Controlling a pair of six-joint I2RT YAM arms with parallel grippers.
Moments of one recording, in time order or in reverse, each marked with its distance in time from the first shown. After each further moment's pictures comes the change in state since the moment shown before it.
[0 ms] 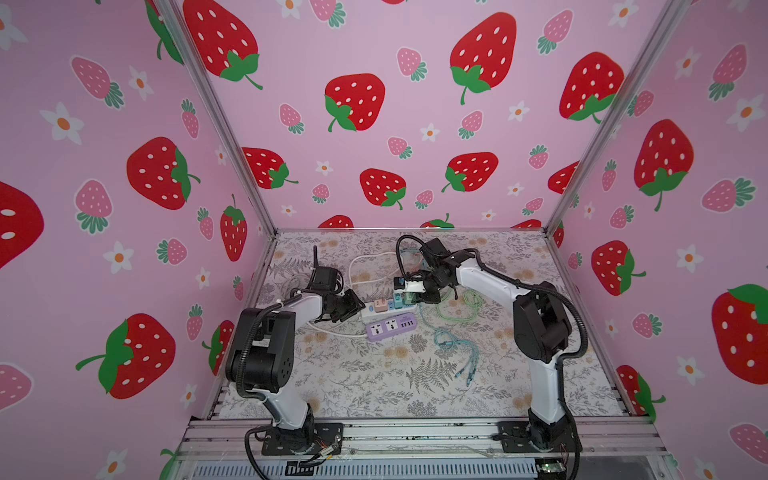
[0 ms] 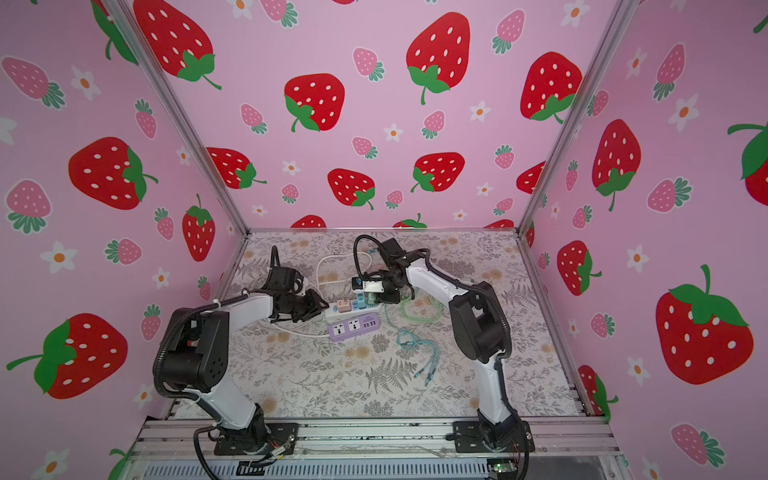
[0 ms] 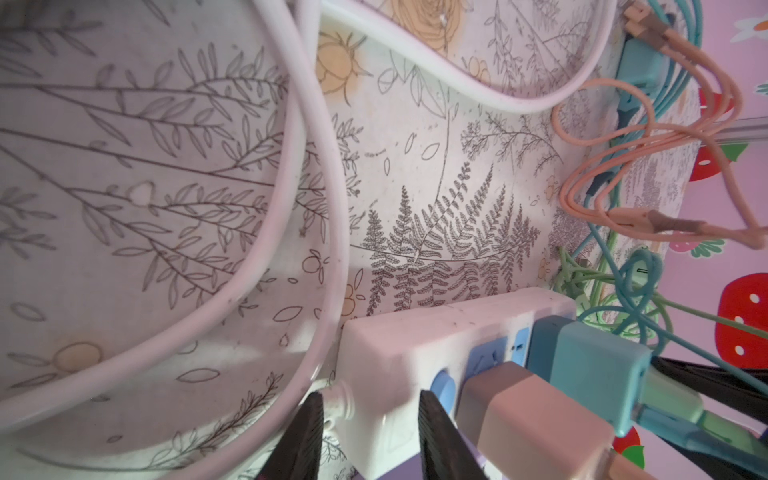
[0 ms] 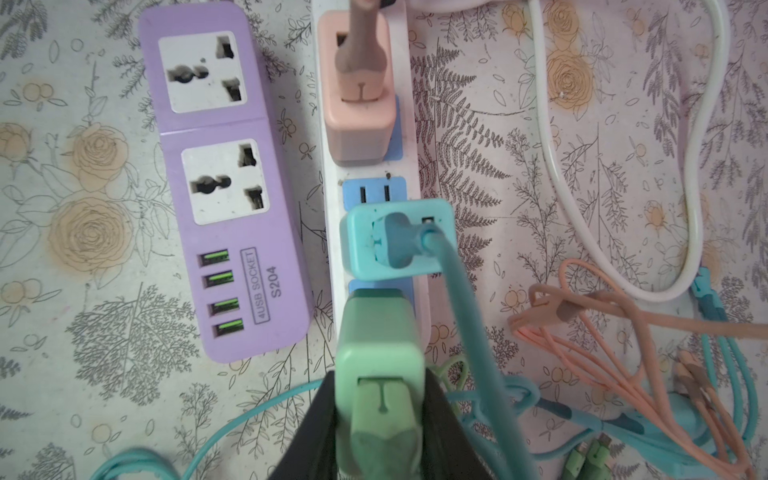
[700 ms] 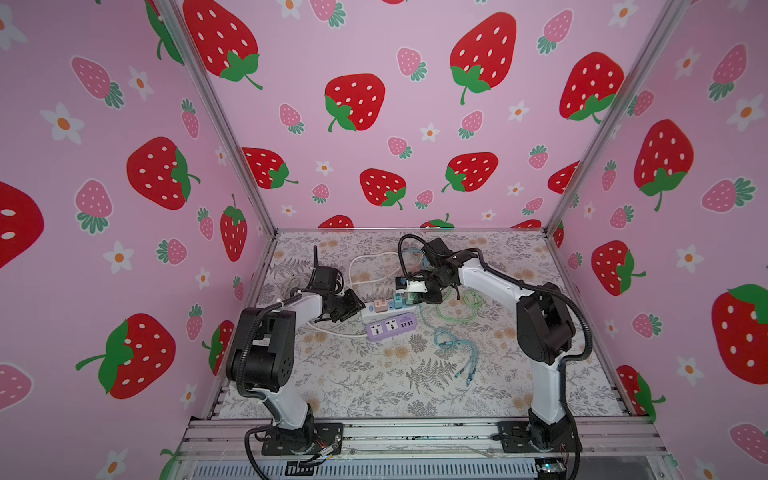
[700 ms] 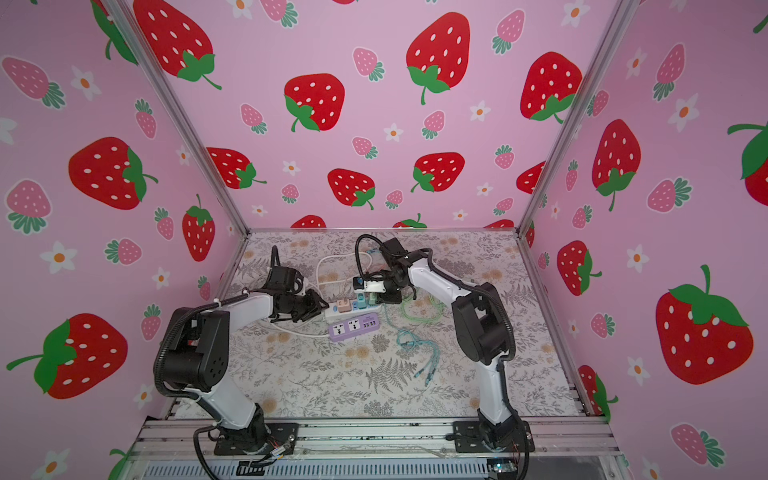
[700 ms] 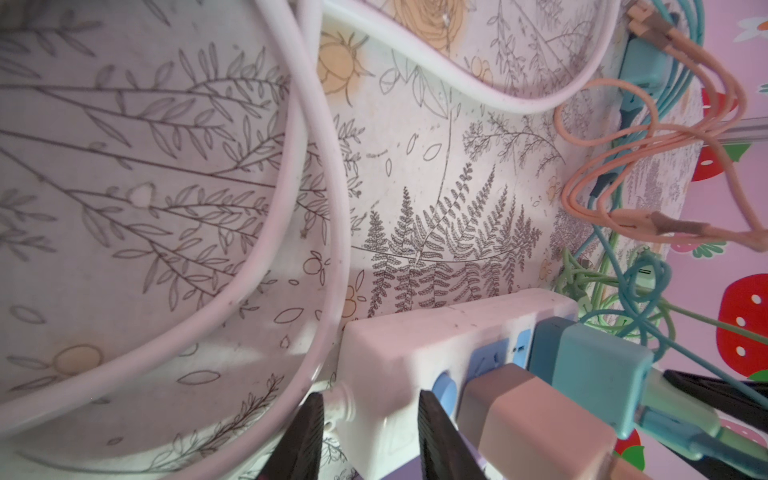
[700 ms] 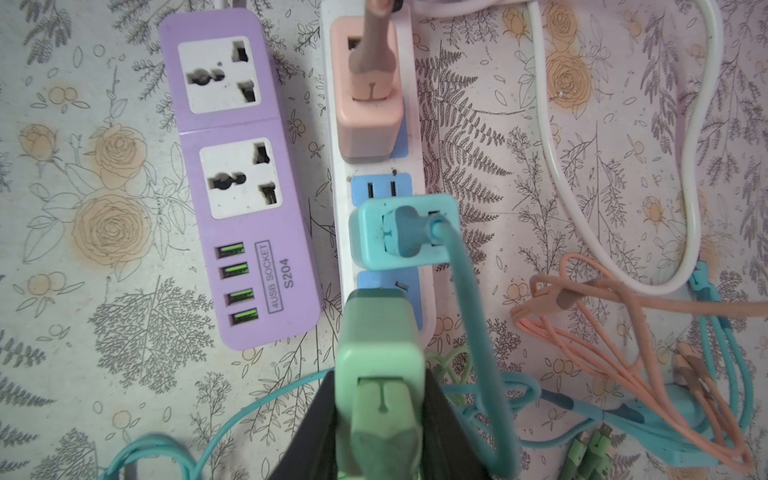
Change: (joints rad) left arm 0.000 0.005 0.006 -0.004 0.000 0.000; right arm 0.001 -0.018 -0.013 -0.006 -0.011 0.001
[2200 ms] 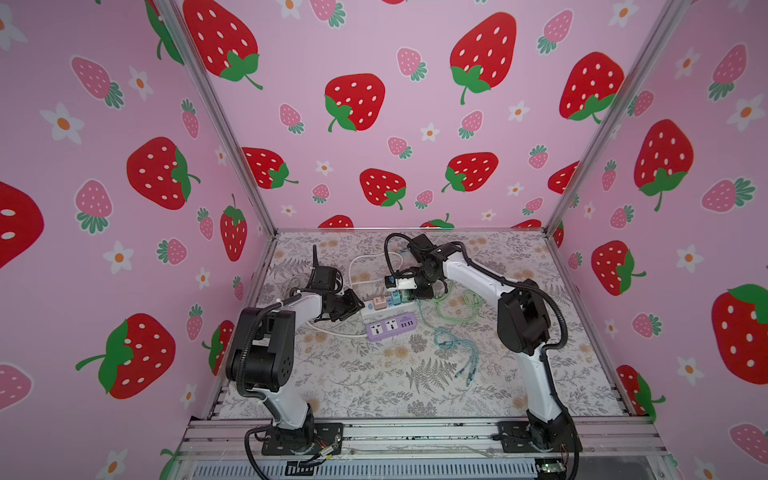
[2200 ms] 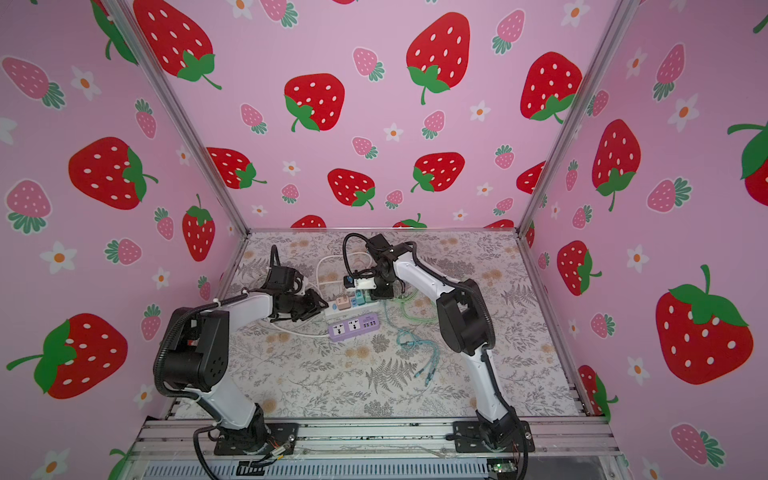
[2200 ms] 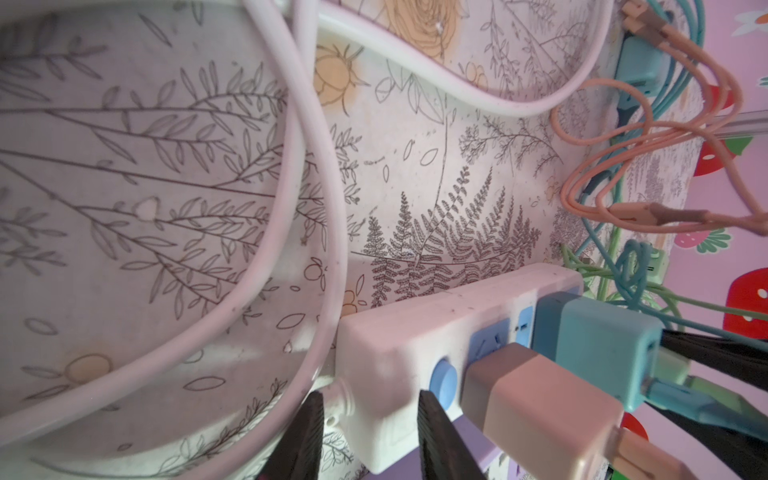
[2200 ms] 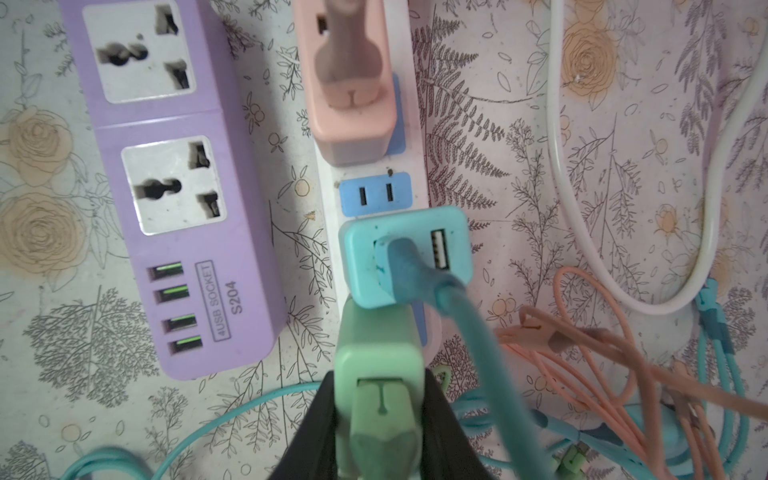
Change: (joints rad) left arm 0.005 0.000 0.002 0.002 0.000 0.026; right arm 0.043 0.186 0.286 -0.182 0.129 -0.014
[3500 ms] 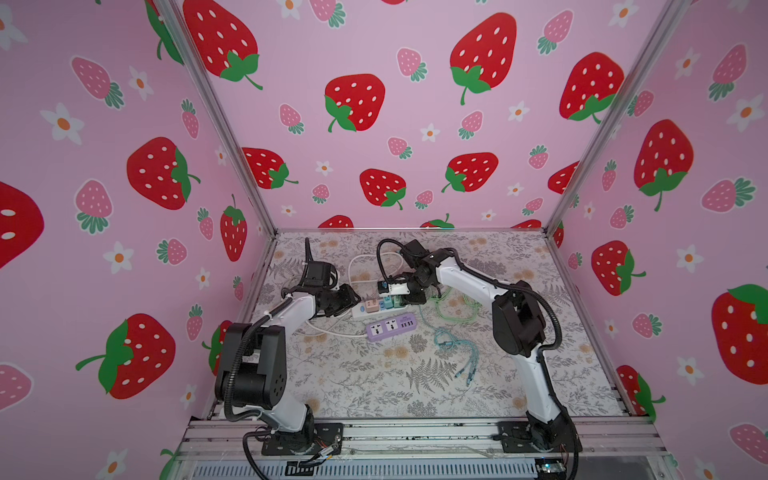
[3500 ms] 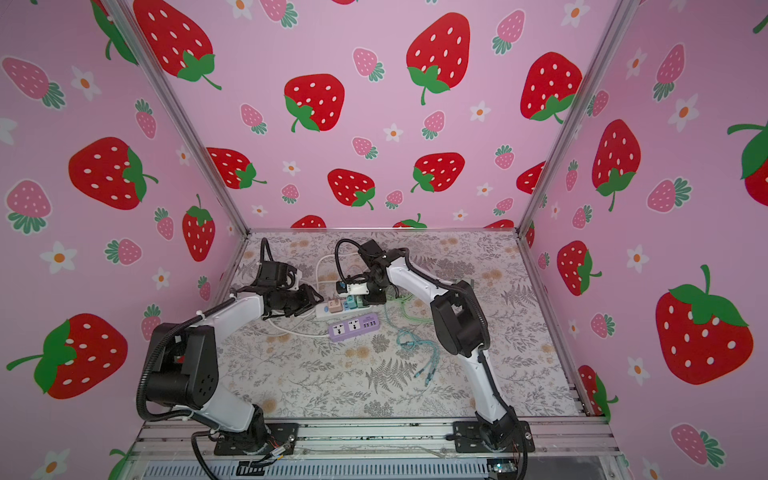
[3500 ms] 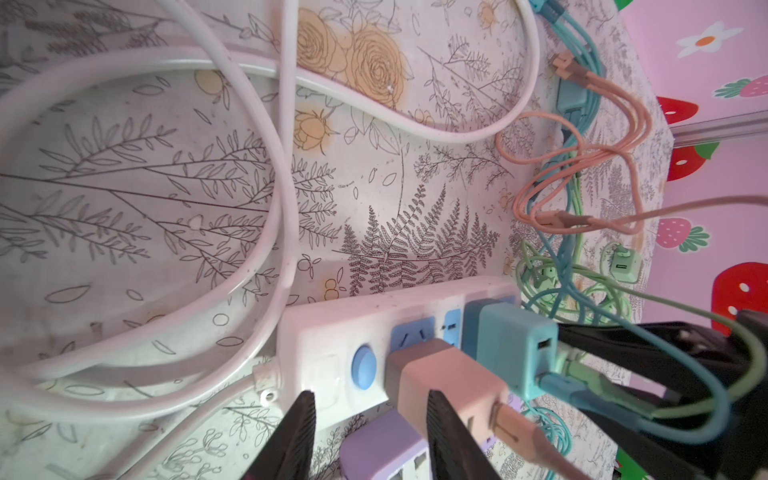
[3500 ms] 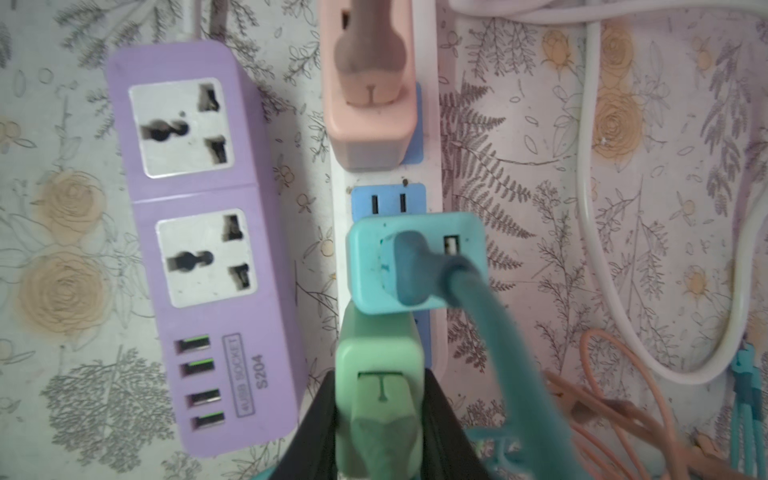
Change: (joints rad) left arm 0.025 -0.140 0.019 -0.093 -0.034 0.040; right arm 0.061 -0.007 -0.061 0.055 -0.064 0.041
